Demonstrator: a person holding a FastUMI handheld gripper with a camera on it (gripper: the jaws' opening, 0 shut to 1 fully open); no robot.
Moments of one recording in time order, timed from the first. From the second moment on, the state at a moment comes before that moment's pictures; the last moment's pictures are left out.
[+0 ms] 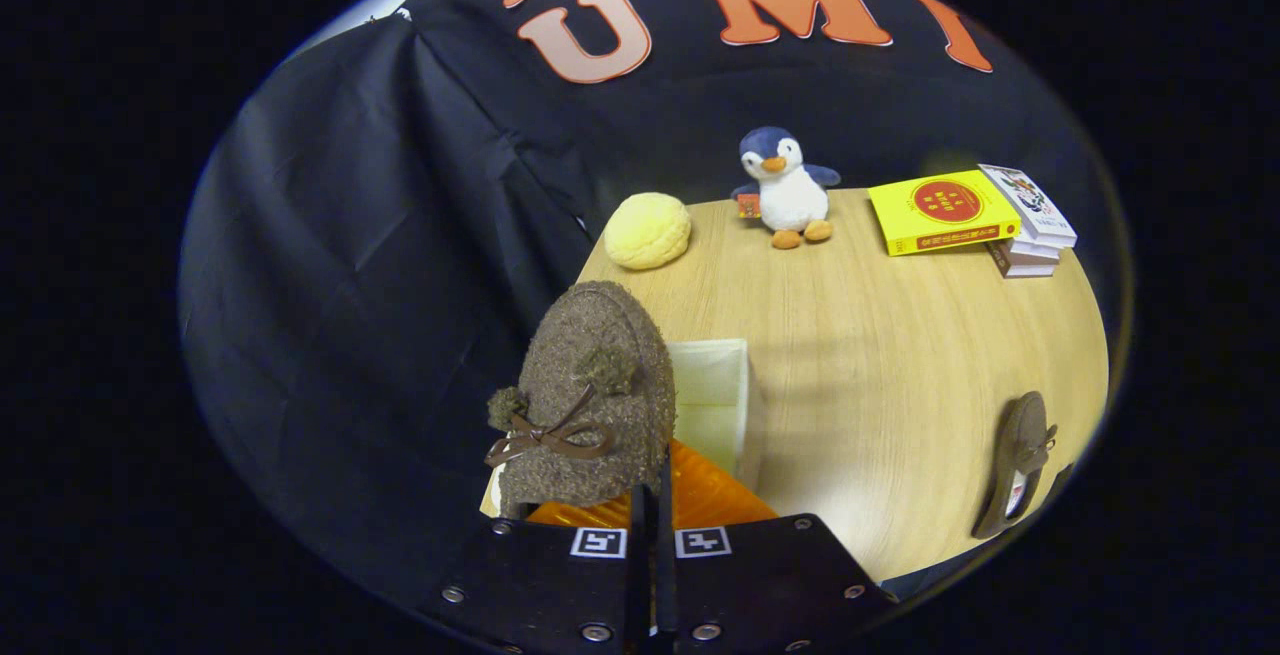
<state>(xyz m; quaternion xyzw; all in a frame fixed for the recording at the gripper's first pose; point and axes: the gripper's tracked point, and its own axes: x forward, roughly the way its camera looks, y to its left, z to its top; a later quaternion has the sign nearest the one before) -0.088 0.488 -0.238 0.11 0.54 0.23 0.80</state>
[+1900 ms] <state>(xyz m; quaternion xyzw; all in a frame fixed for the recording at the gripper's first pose) -0.097 0.407 -0.259 0.11 0.52 0.23 0.81</state>
